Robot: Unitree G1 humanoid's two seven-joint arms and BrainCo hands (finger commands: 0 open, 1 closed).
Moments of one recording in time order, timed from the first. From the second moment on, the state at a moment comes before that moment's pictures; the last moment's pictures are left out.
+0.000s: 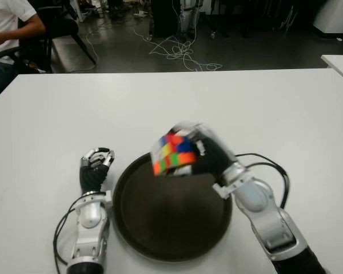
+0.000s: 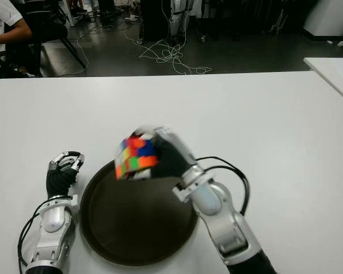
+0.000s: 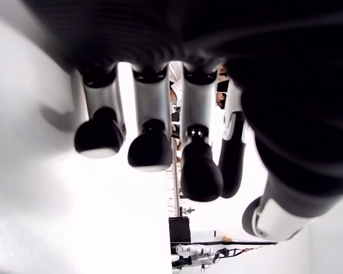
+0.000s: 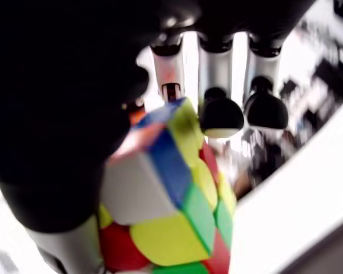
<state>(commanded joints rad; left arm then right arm) 0.00 -0.05 0.14 0.36 0.06 -0.24 0.23 -0.14 -0.18 0.40 -0.31 -0.43 0.05 0.29</state>
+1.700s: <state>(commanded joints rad) 0.01 -0.07 0.13 0.32 0.03 -0.20 0.22 -0.30 -0.28 0.62 -0.18 -0.91 0.24 0.49</state>
